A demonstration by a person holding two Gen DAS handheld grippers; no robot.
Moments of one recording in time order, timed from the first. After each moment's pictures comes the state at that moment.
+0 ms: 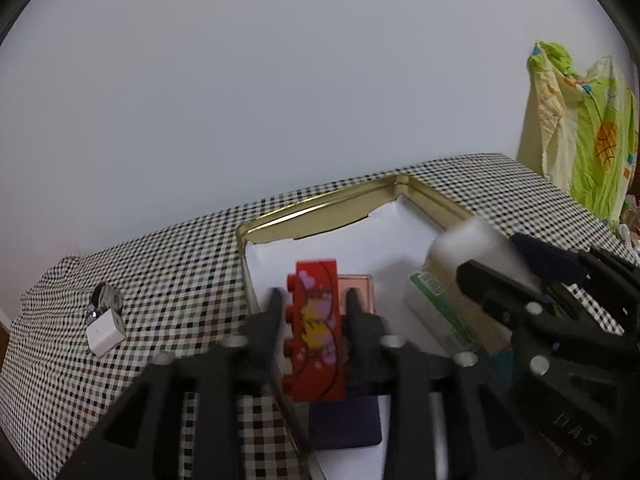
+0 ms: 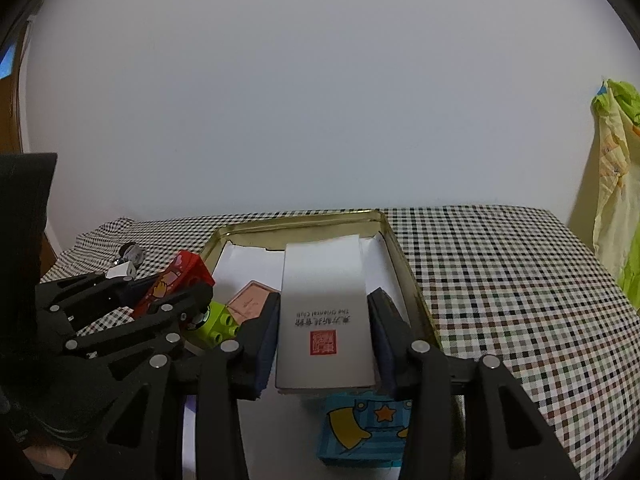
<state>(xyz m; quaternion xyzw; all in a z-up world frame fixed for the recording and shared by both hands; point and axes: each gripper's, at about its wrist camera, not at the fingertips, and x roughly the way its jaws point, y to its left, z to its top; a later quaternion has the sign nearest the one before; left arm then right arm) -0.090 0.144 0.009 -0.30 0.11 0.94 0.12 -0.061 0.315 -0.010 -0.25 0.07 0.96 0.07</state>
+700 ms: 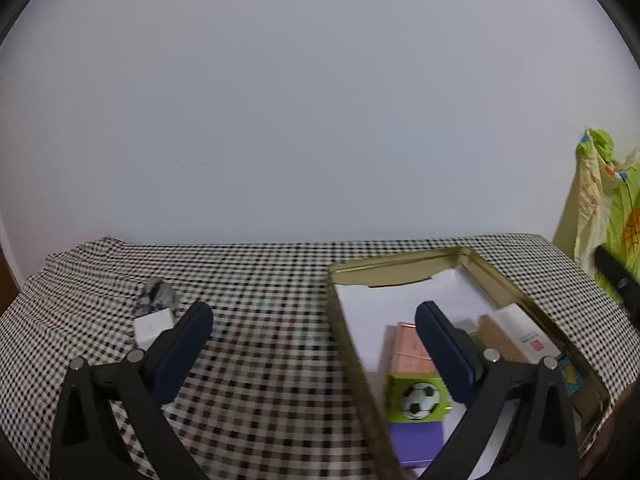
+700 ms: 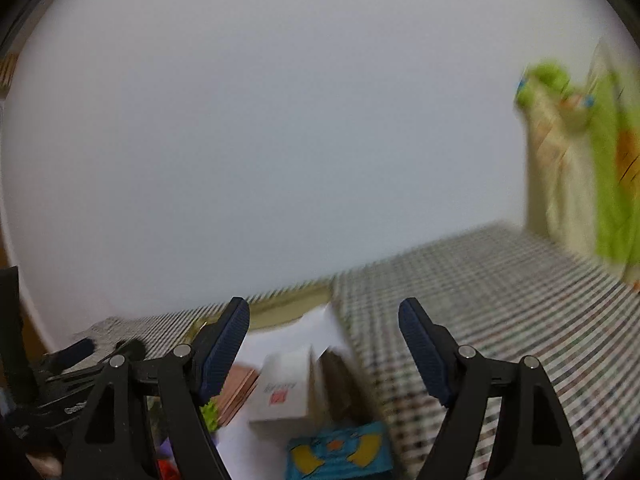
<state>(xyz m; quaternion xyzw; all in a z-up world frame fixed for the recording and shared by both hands) -0.084 0.078 0.025 -0.22 0.01 0.97 0.05 -0.019 0.337 0.008 -0.09 0.14 0.97 0.17</state>
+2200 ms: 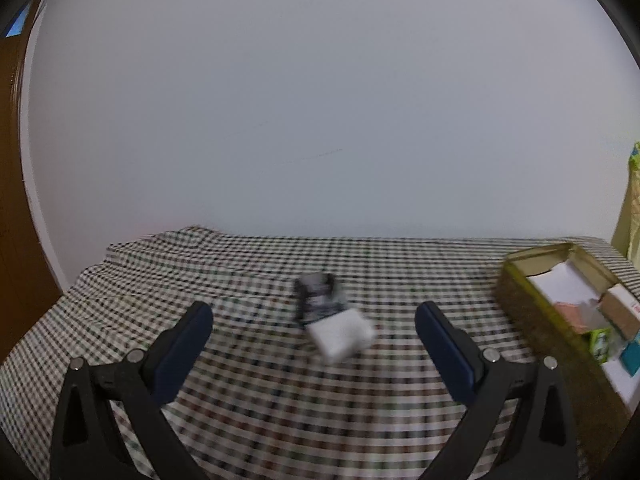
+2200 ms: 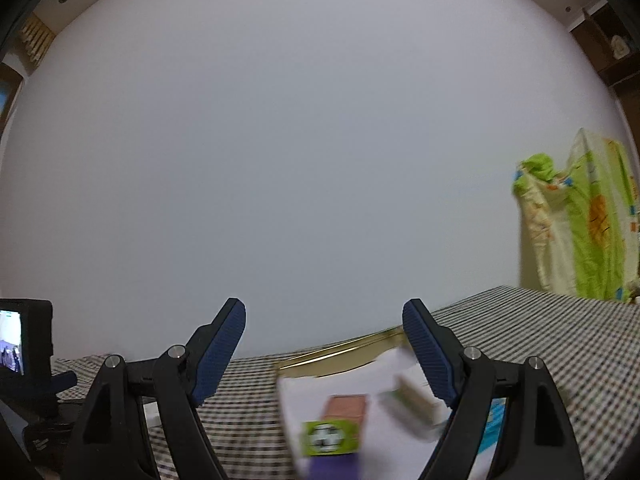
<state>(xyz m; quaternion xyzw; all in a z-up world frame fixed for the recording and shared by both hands) -0.098 -0.078 0.002 -0.22 0.01 0.98 -0.03 -0.043 0.164 0.009 0.03 0.08 0.97 0.23</state>
